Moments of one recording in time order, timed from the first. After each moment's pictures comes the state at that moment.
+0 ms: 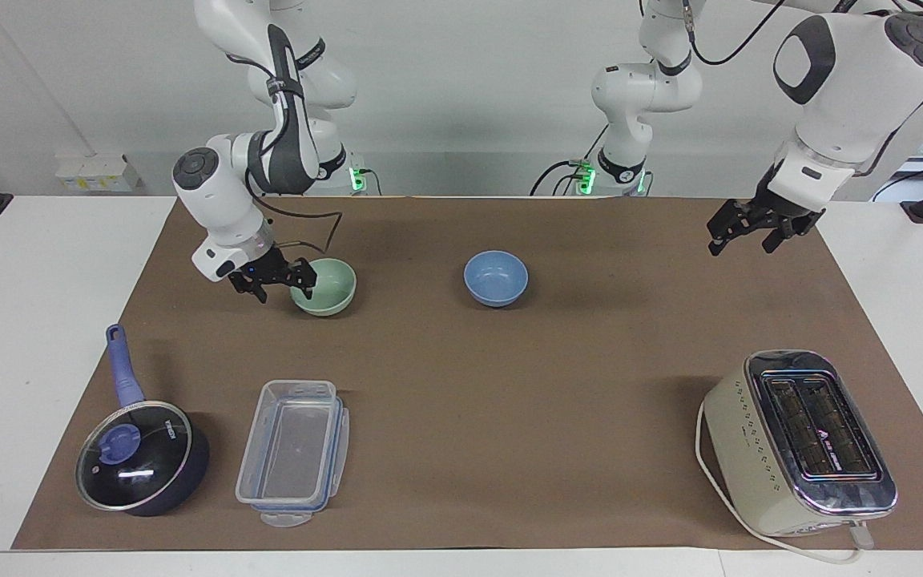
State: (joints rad) left arm -0.06 0.02 0.00 -1.66 -0.04 1.67 -0.05; right arm -0.12 -0.01 0.12 -2.34 0.19 2.33 -0.17
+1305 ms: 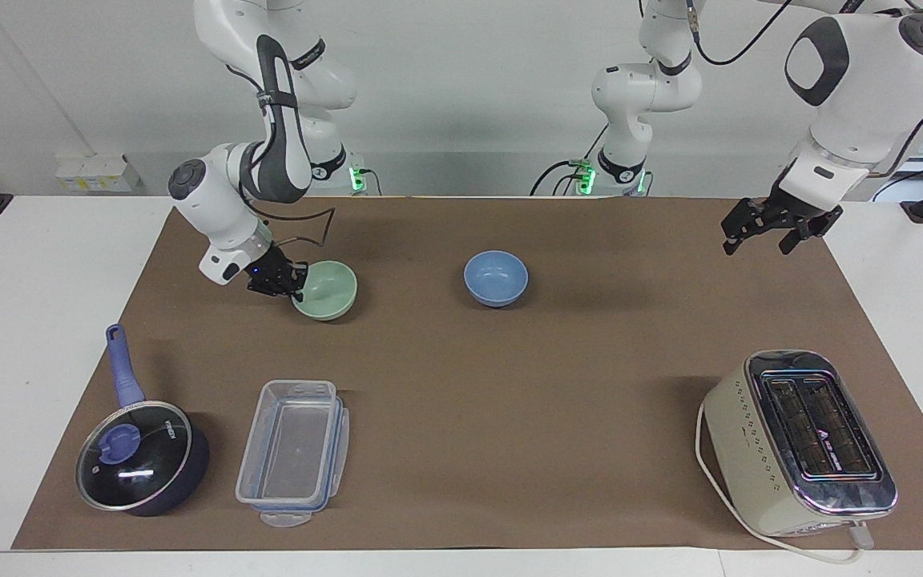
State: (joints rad) left arm -0.03 0.02 0.00 -1.66 -0.03 1.67 0.00; right arm -0.16 -0.01 0.12 -2.41 0.36 2.33 -0.41
